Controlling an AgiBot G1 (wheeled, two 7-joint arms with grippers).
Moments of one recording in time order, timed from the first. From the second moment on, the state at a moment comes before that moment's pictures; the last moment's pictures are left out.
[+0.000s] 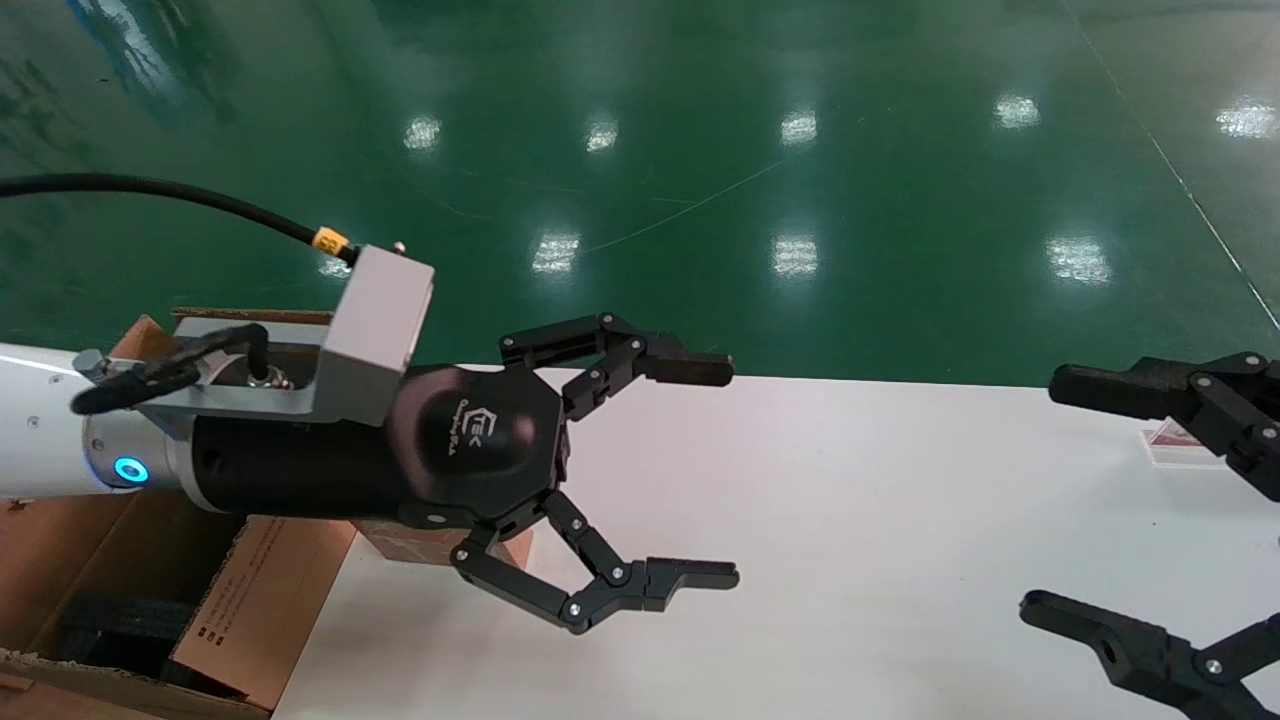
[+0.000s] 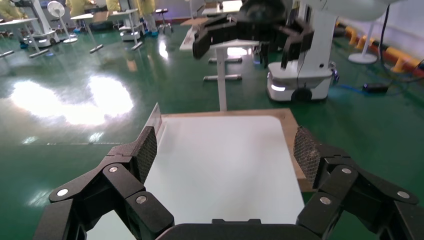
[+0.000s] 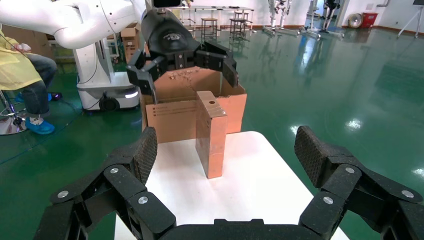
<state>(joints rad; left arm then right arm) -1.08 0.61 0.29 -1.29 0.78 1.49 -0.16 1.09 -0.57 -0.38 1.26 -0.66 -1.45 0.13</state>
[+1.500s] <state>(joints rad) -1.37 0.43 0.44 -0.75 1.35 1.57 0.29 1.09 -0.57 -0.38 1.26 -0.66 -1.45 0.13</state>
